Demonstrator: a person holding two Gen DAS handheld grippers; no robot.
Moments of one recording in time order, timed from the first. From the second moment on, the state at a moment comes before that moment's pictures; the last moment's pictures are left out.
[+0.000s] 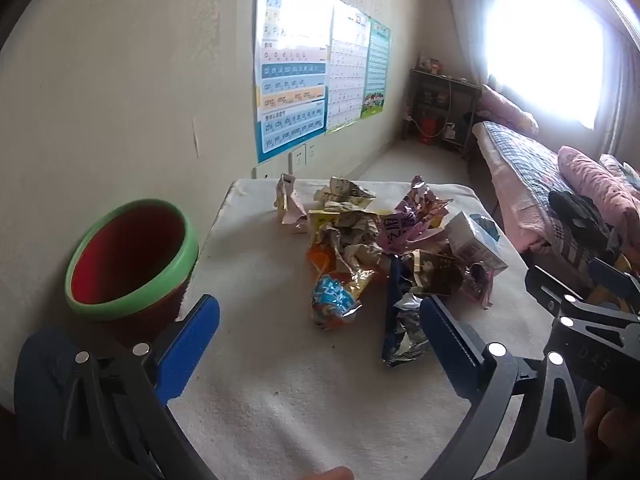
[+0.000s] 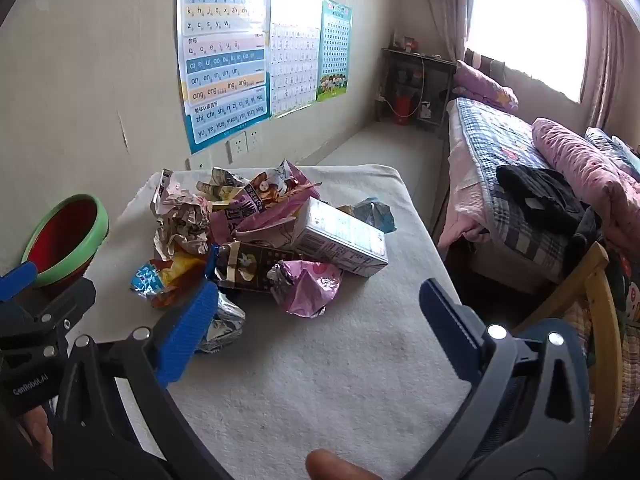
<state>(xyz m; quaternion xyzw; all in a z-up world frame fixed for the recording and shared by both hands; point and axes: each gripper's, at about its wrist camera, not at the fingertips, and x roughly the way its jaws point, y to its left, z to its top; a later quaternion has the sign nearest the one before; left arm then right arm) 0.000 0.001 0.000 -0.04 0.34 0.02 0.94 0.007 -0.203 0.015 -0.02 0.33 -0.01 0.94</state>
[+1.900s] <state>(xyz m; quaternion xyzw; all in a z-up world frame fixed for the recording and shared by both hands) 0.001 -0.001 -0.001 -0.03 0.34 0.02 0.94 0.009 -0.199 0.012 -0.02 0.34 0.01 0.94</state>
